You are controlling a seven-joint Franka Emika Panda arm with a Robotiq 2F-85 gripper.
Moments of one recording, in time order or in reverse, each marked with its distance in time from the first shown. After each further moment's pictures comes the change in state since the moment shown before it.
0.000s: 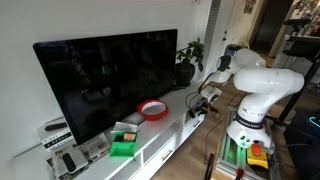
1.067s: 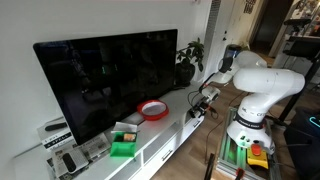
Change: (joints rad) arm -0.055 0.047 0.045 0.105 -0.176 -0.297 0.042
